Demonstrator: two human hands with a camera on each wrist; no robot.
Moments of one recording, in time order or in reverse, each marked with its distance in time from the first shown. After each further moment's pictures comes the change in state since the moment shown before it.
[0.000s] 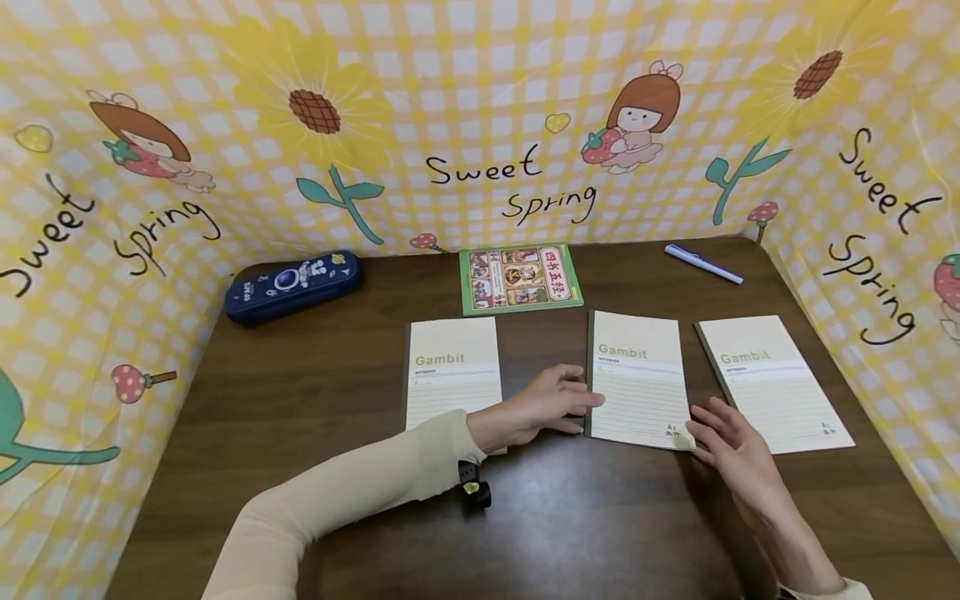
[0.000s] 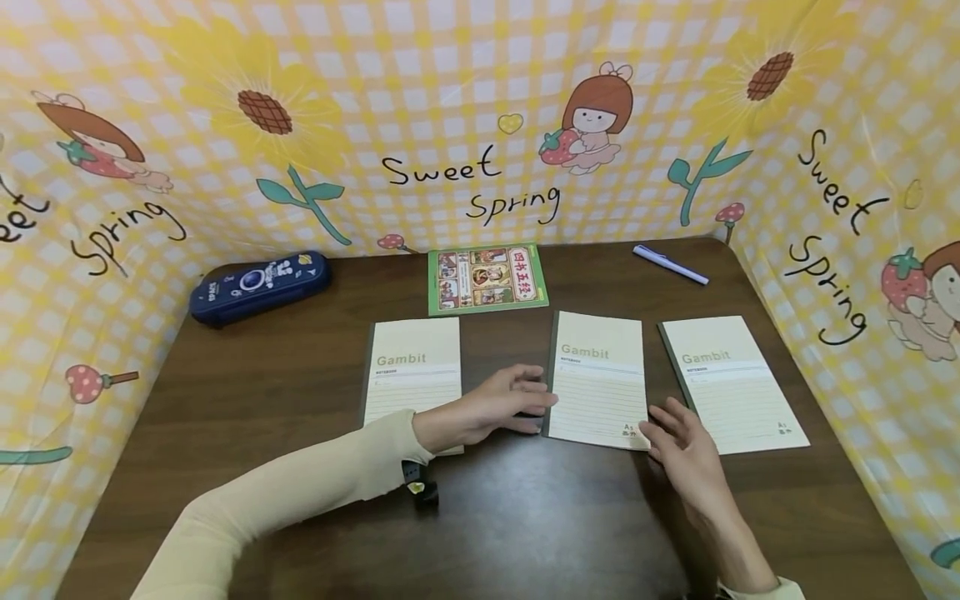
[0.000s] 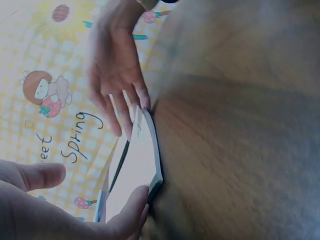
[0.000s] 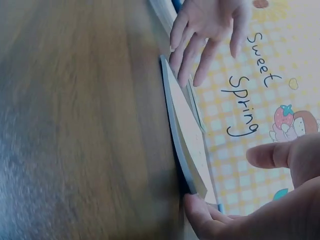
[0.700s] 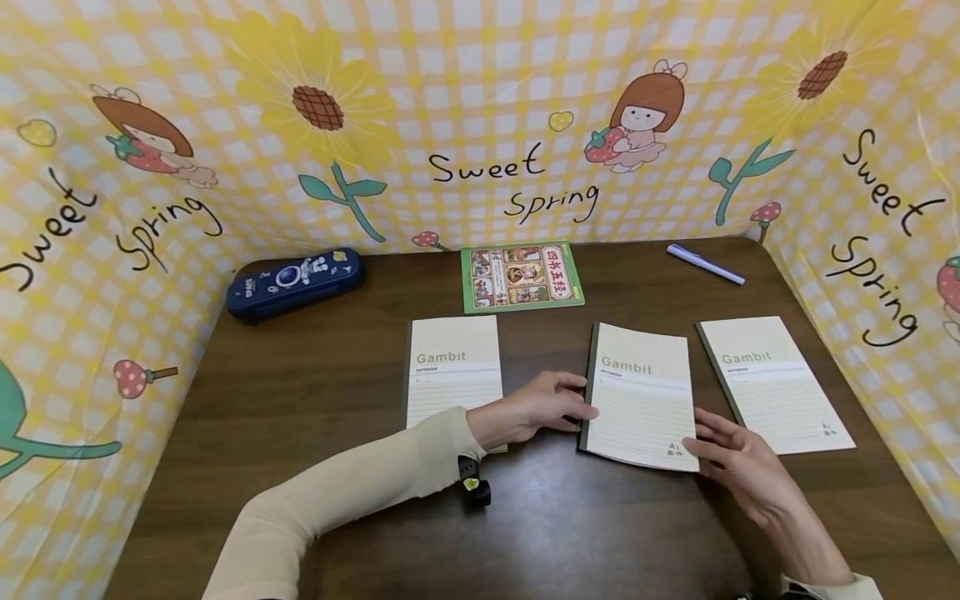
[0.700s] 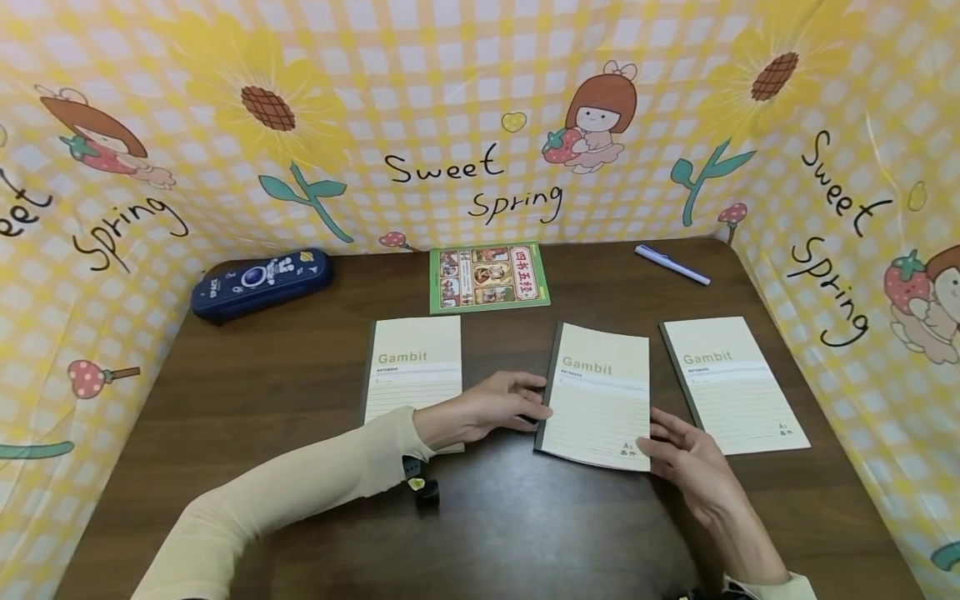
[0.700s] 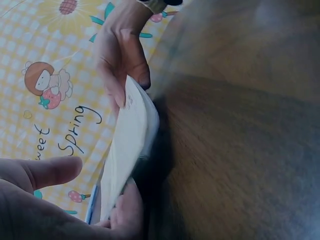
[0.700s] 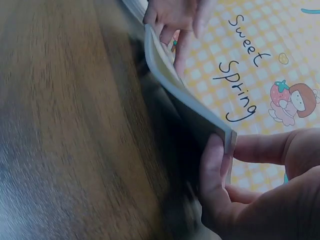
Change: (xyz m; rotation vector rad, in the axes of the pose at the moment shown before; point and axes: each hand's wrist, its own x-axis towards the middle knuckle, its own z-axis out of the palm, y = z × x) left_hand -0.002 -0.001 -0.005 -0.027 -0.005 -0.050; right_hand 0.009 0.009 -0.014 0.078 -0.156 0.120
